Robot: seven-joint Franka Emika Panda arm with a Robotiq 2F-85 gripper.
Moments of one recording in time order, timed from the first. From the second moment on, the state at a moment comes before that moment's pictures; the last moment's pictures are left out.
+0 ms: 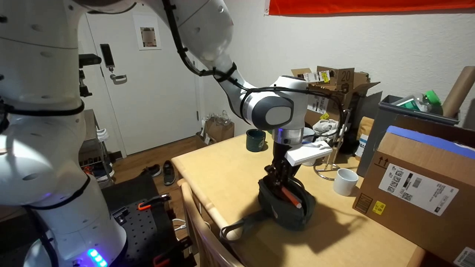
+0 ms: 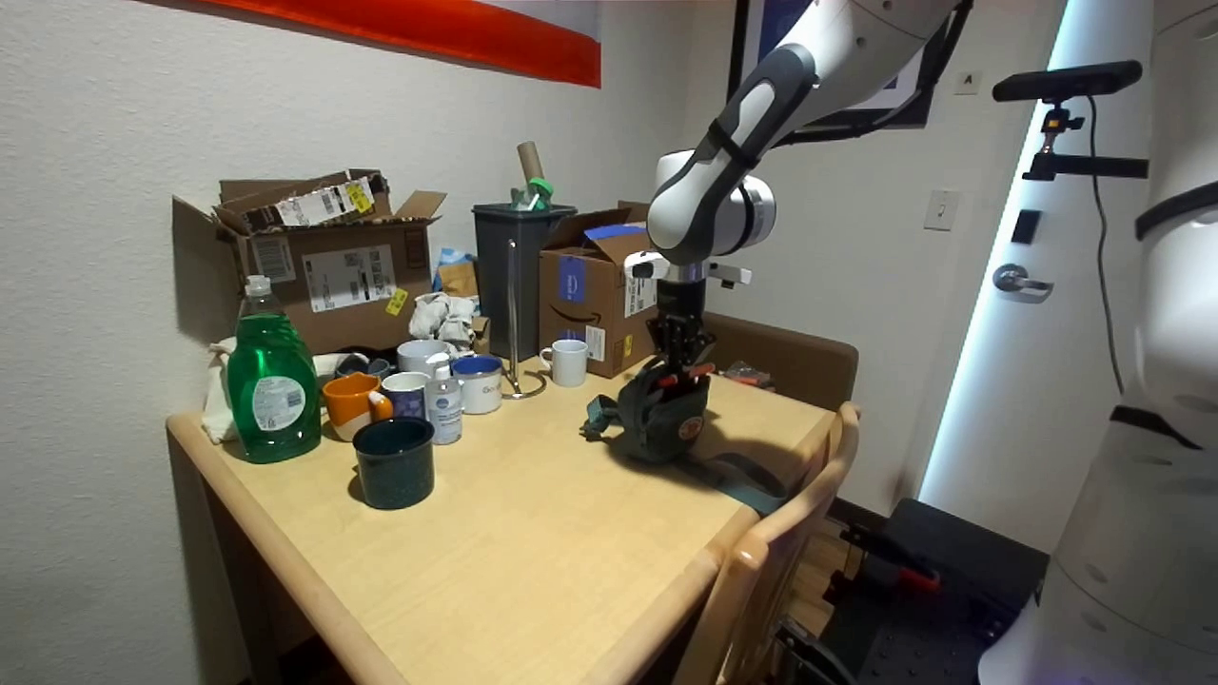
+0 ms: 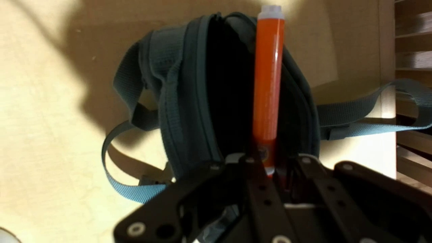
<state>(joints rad) -0.18 0.27 -0.11 -2.22 -0.12 2.50 -1.63</state>
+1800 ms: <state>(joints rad) -0.12 0.11 -0.10 -2.28 -0.43 2.51 -1.44</state>
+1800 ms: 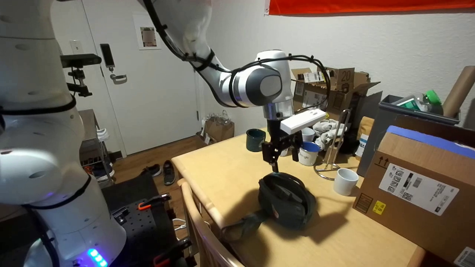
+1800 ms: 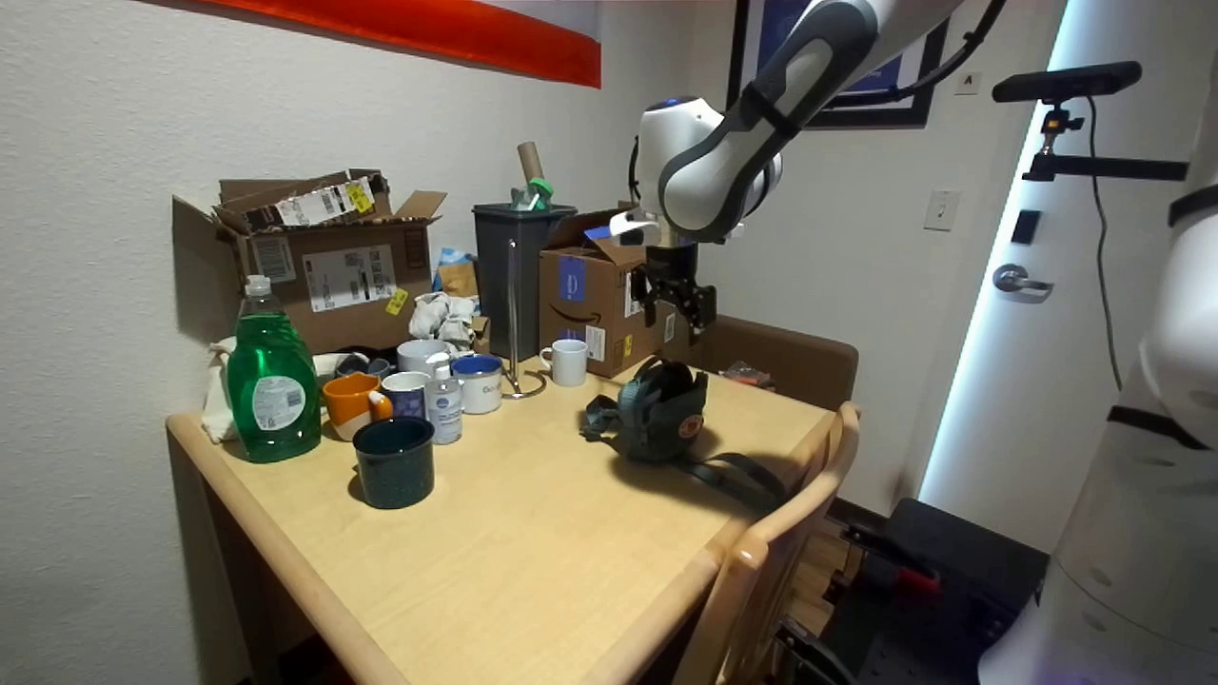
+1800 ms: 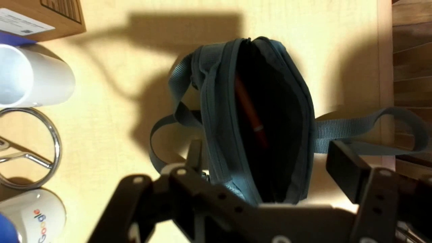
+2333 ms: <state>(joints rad) -0.07 -0.02 -0.08 -2.35 -0.50 2.50 -1.27</state>
